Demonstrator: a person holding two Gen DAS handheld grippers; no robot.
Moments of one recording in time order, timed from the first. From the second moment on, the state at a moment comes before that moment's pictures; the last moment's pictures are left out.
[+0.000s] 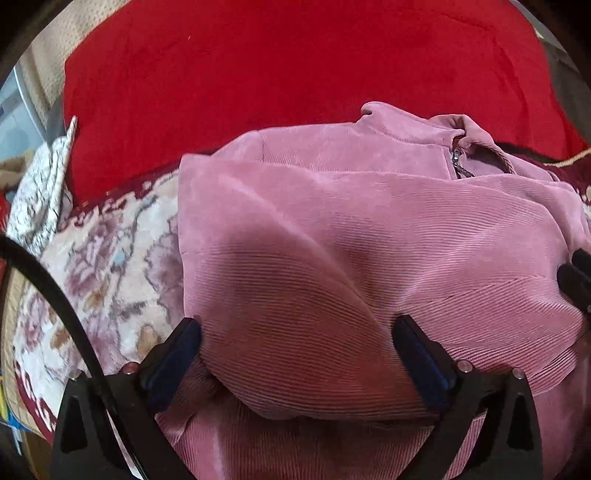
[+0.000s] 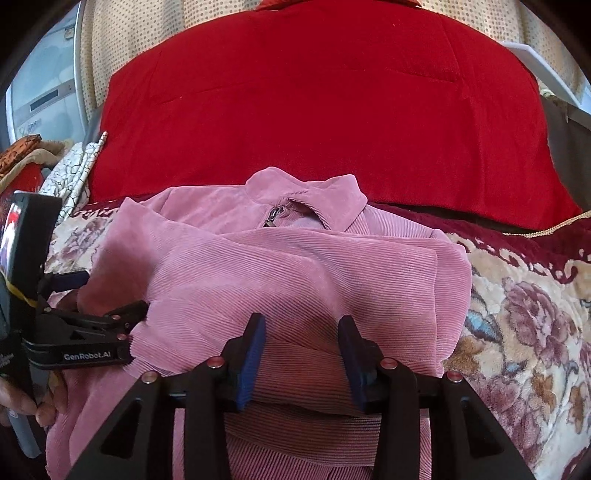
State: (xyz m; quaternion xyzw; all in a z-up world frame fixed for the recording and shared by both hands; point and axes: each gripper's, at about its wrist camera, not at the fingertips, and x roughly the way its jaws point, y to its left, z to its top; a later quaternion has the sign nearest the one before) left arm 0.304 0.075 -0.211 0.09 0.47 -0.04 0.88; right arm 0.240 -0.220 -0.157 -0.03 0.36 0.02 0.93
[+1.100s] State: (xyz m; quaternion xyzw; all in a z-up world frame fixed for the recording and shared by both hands) left arm 0.239 0.170 -0.168 0.03 0.44 -0.01 0.90; right arm 0.226 -0.258 -0.152 0.04 0.38 0.03 0.92
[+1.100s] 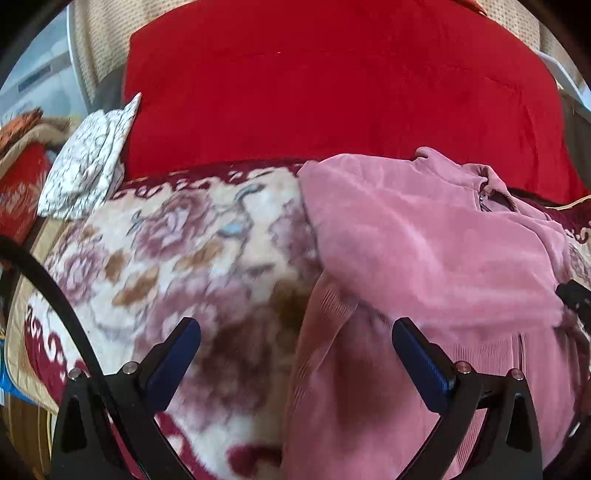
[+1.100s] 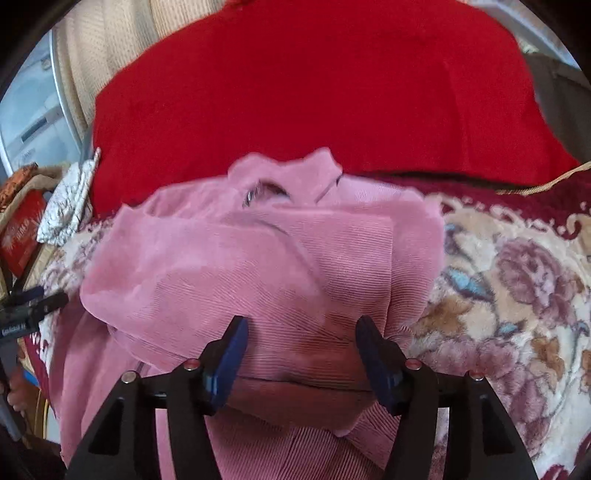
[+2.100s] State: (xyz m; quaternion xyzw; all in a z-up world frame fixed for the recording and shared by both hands) left arm 0.095 0.223 -0.236 -0.09 0.48 -0.15 0.86; right arm 0.022 -0.319 -0.225 0.15 0.47 0.14 0.86
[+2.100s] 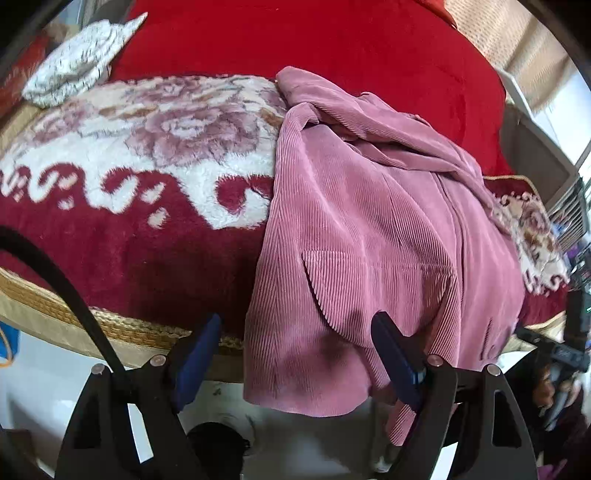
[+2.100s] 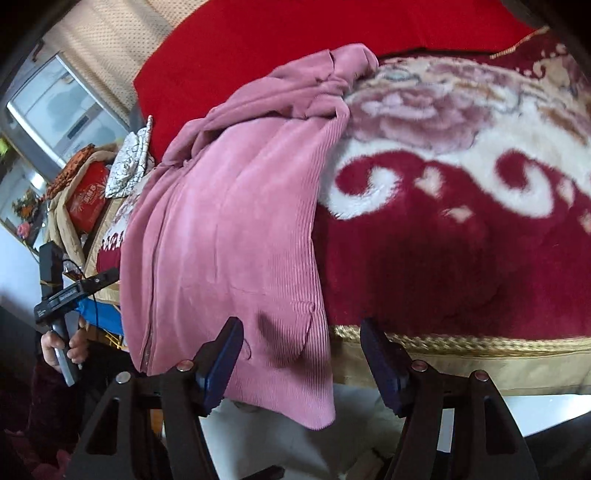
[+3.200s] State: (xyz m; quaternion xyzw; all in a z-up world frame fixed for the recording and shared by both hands) left arm 0.095 0.207 -0.261 -0.12 0.56 -0.24 0.79; right arm 0.043 -0.255 -0.270 0.22 0.53 0.22 0.79
